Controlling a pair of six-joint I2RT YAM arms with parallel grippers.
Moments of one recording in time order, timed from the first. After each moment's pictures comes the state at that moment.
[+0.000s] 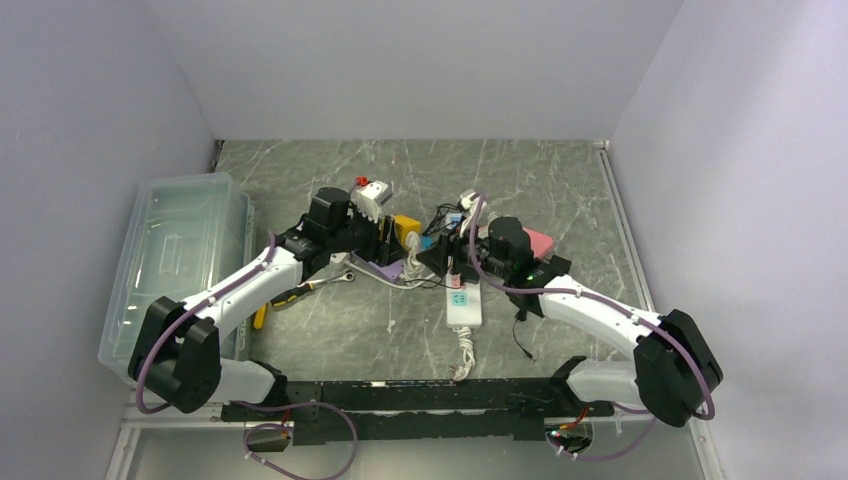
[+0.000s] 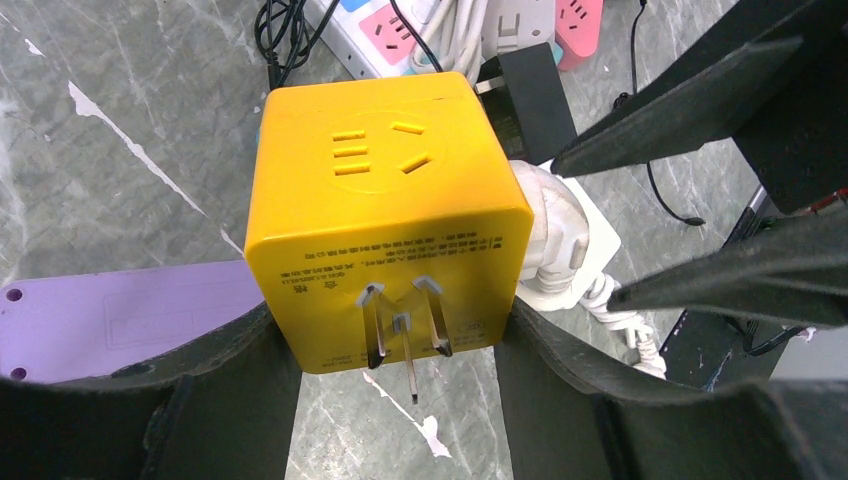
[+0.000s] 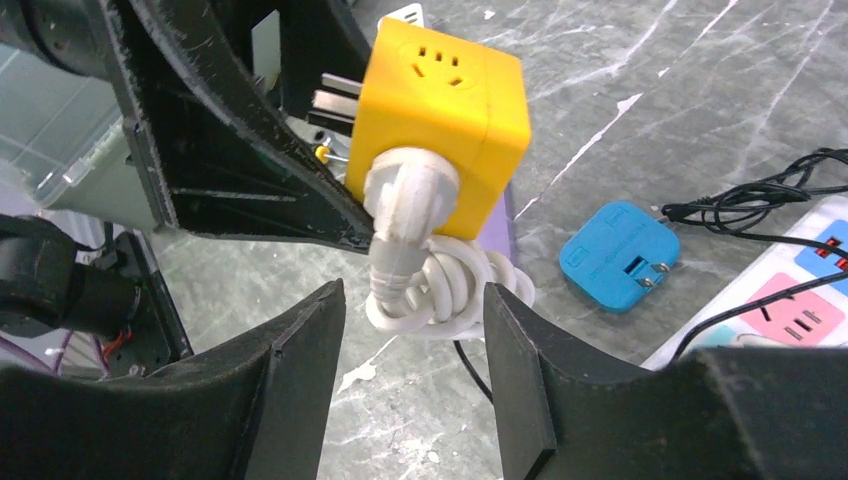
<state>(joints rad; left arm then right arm) -0.51 1.34 0.89 -0.11 0.44 -0.17 0.66 1.23 0.66 0.32 -0.32 0.32</state>
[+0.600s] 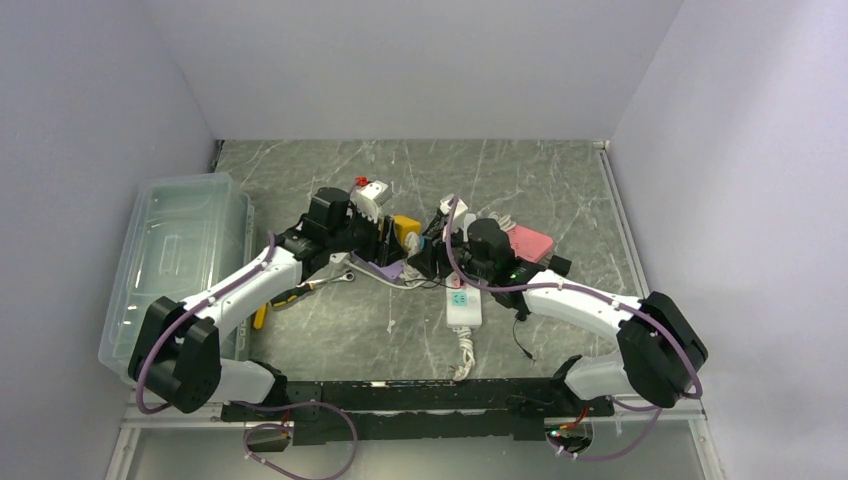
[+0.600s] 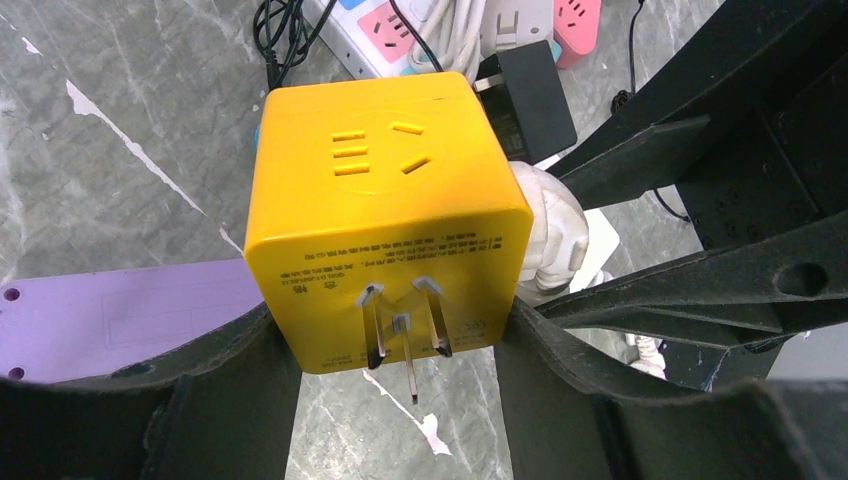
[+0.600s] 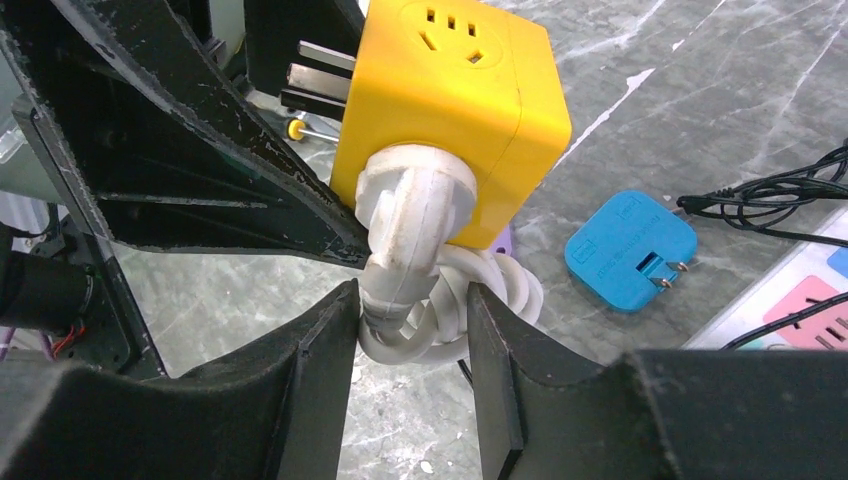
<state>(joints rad) -0.51 1.34 0.89 -0.11 0.46 -0.17 0.74 1.33 0.71 0.30 -0.22 0.27</state>
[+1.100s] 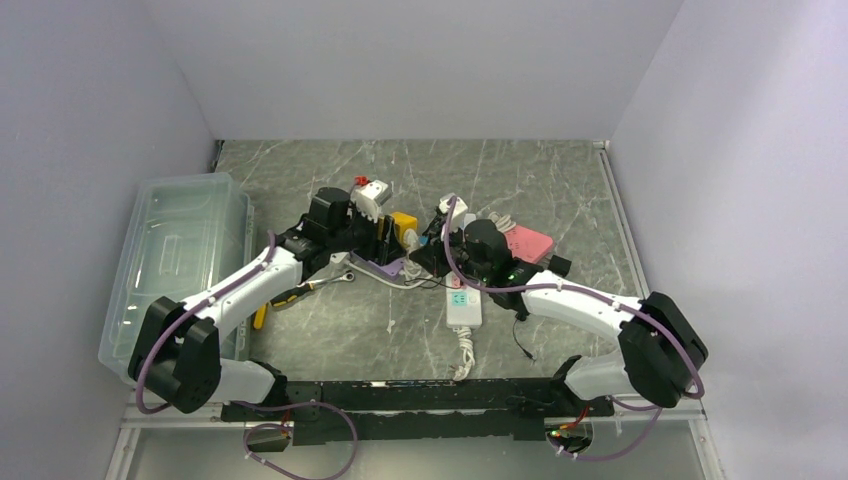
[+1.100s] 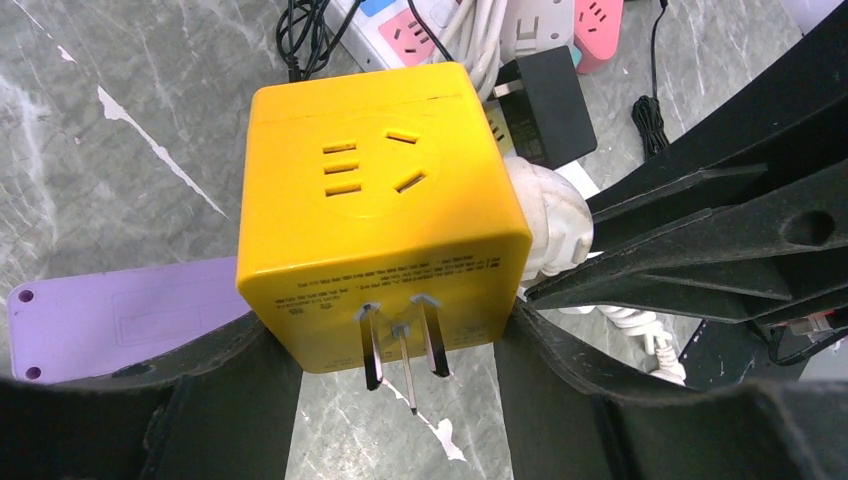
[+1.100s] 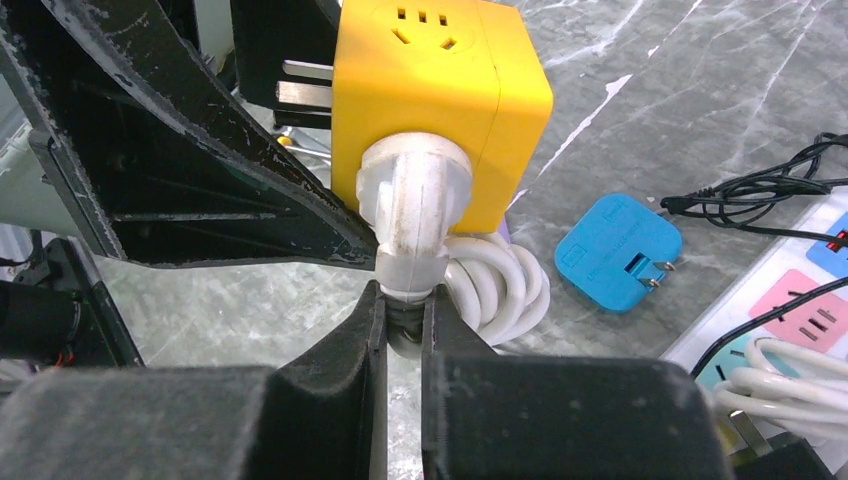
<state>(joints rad) -0.50 1.34 0.89 -0.11 0.43 -0.15 0.77 1.33 0.72 0.29 -0.13 0.28</state>
